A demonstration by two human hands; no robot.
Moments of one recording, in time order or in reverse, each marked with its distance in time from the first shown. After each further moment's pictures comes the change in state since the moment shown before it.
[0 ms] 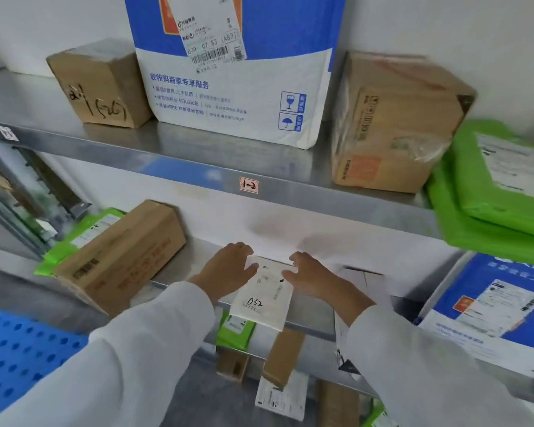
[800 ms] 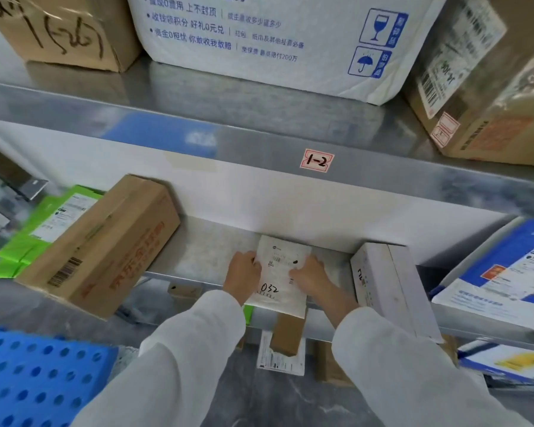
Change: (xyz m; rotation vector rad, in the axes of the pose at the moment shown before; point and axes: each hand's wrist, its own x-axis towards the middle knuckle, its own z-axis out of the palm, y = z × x) left_hand 0.022 -0.045 0.087 -0.539 -0.108 -0.321; right_hand 0.057 -0.003 0.096 0.456 0.118 0.544
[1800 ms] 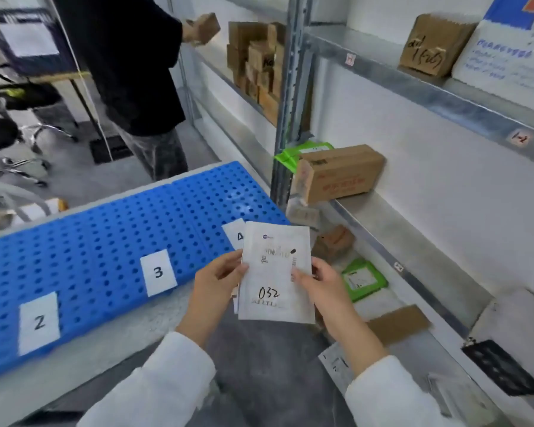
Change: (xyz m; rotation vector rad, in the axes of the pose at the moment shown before) left_hand -0.489 -0.094 -0.018 -0.890 0.963 -0.225; right_hand -0.332 0.102 0.080 0.216 -0.702 -0.663
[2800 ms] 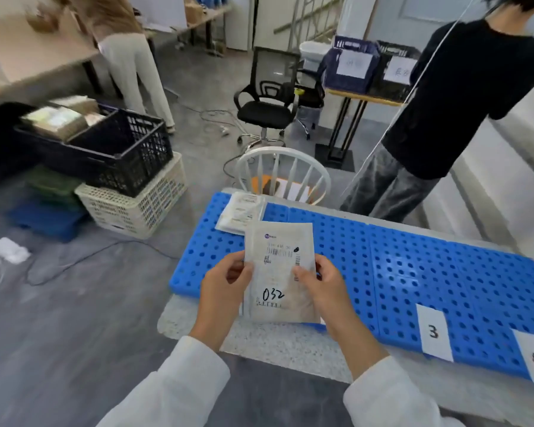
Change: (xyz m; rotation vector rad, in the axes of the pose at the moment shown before) left_hand -0.144 -0.073 -0.585 0.026 0.795 0.080; right_hand -0.196 0.005 0.604 -0.348 -0.701 -0.187
